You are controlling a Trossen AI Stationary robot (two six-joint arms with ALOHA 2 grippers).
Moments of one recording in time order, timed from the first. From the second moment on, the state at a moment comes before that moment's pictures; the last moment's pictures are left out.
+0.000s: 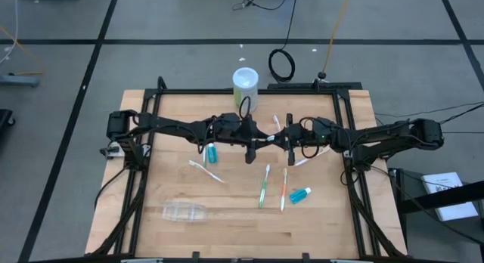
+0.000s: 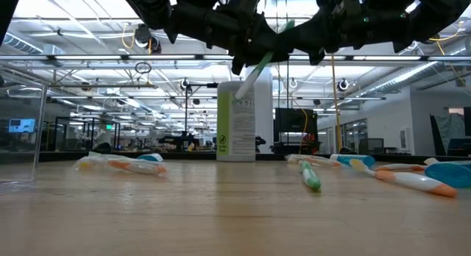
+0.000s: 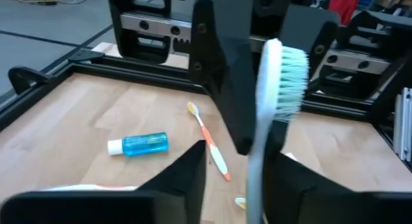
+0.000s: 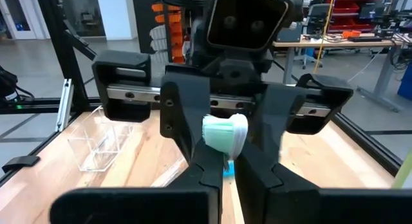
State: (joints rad) left arm 0.11 1.78 1.15 0.37 0.12 -0.12; right arm -0.13 1.17 0.49 0.63 -0.14 0.02
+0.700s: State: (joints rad) left arm -0.01 1.43 0.96 0.33 -0.01 -0.06; right arm -0.14 1.08 0.48 0.49 -0.13 0.01
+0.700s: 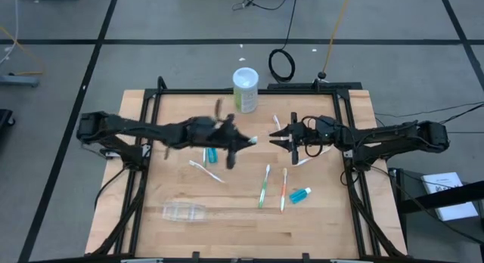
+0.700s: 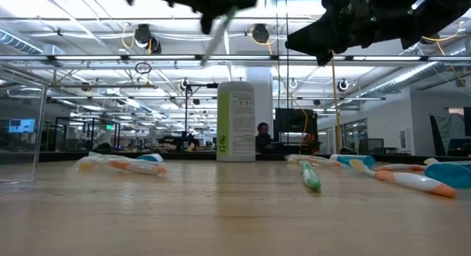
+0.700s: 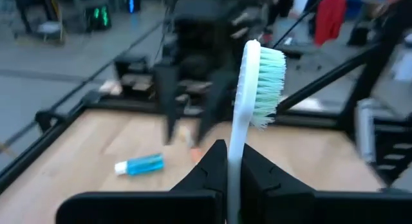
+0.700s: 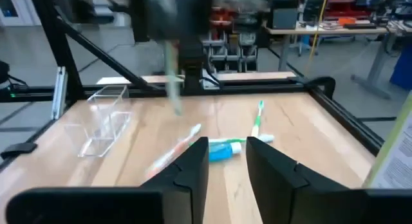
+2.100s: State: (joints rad) left arm -1.34 1.24 0.50 0.57 -1.57 -0.33; right arm -0.15 1.06 0.43 0.72 -0.13 -0.10
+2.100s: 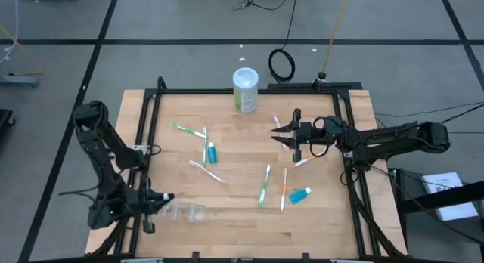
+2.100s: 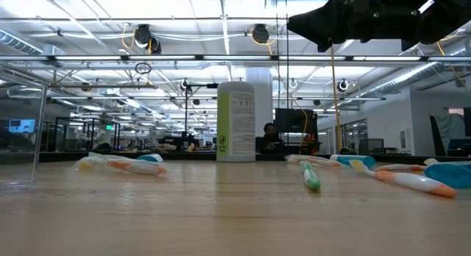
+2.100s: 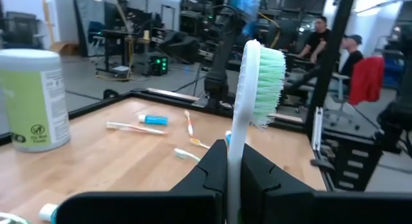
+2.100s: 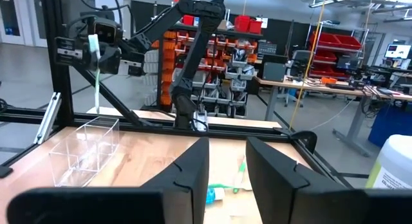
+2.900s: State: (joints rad) left arm -1.35 1.24 0.50 0.24 -1.51 -0.69; right arm -0.15 1.07 0.43 0.71 -0.13 -0.12
